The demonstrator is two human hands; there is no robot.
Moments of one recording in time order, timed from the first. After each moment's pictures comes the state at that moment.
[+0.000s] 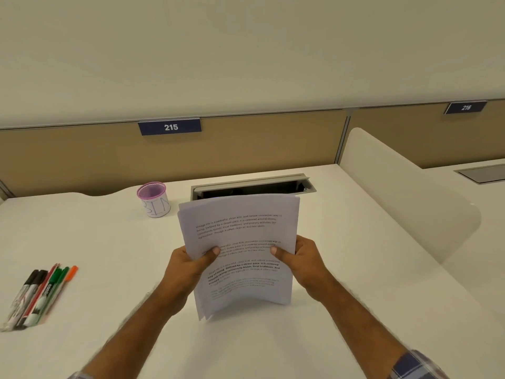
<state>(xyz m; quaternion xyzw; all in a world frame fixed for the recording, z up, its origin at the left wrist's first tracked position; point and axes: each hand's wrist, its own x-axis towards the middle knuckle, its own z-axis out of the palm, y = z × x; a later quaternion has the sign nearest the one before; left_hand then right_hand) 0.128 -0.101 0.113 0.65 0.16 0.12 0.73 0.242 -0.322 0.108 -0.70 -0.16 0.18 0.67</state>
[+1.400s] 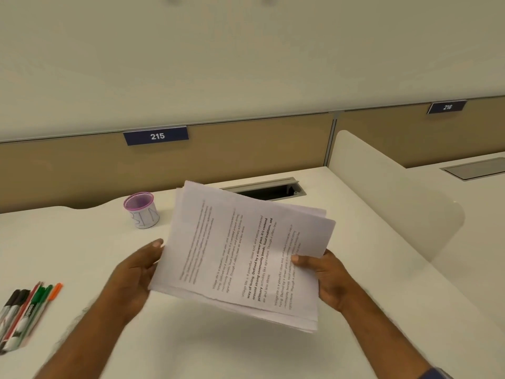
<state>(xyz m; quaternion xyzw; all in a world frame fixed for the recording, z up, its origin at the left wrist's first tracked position) 0.125 -0.048 0.131 0.50 0.29 0.14 0.81 0.251 -0.376 0.116 -0.55 -0.03 0.27 0.79</state>
